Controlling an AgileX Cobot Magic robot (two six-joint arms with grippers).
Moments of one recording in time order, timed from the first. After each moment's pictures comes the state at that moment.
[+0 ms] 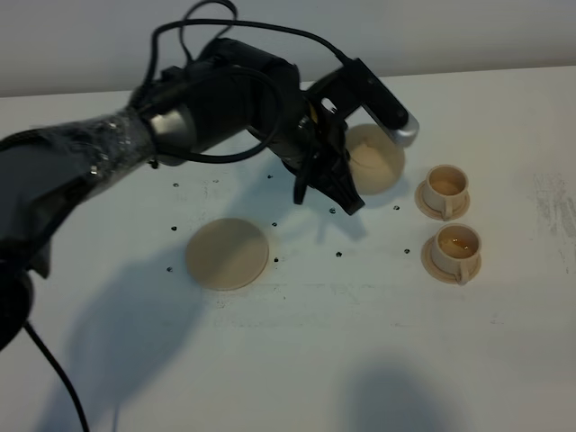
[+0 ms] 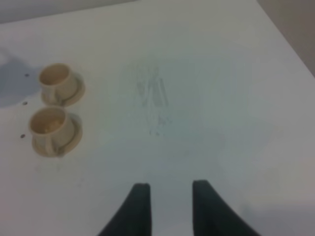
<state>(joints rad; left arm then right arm) -0.67 2.11 -1.70 -0.02 0.66 0.49 -0.18 -0.01 -0.52 0.04 1.12 0.07</state>
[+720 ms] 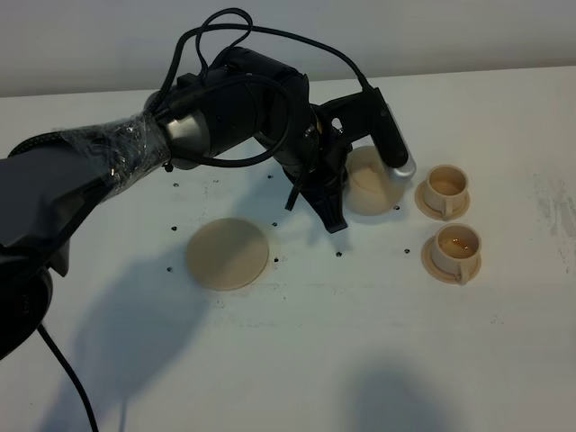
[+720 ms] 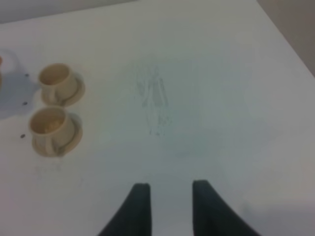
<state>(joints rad) -0.67 2.14 -1.72 -0.01 0.69 0.77 -0.18 -0.01 -0.52 0.04 1.12 0.07</state>
